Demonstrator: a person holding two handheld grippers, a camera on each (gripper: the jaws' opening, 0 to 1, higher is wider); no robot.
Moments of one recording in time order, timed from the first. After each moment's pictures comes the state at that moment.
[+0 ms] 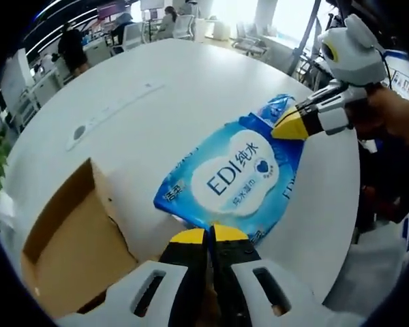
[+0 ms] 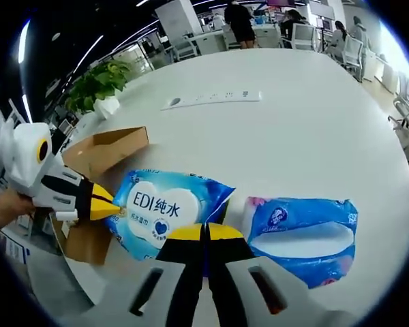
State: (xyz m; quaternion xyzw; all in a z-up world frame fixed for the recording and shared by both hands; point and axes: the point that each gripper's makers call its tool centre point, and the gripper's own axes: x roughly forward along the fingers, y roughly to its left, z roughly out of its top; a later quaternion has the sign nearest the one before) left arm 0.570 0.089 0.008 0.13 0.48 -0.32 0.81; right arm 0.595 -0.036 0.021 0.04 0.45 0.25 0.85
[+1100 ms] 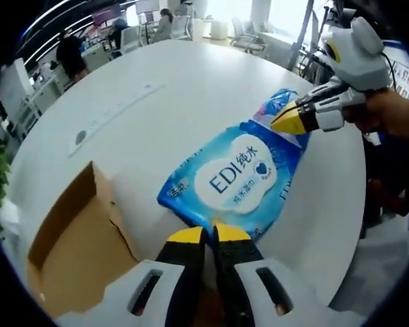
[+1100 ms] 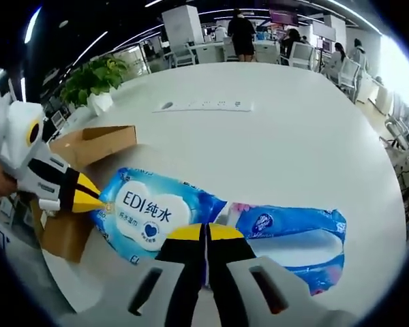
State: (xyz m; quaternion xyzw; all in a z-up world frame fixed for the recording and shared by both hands) left arm 0.572 0.096 0.009 0.15 0.47 -0.32 0.81; right arm 0.614 -0.053 0.016 0.00 0.40 0.23 0.89
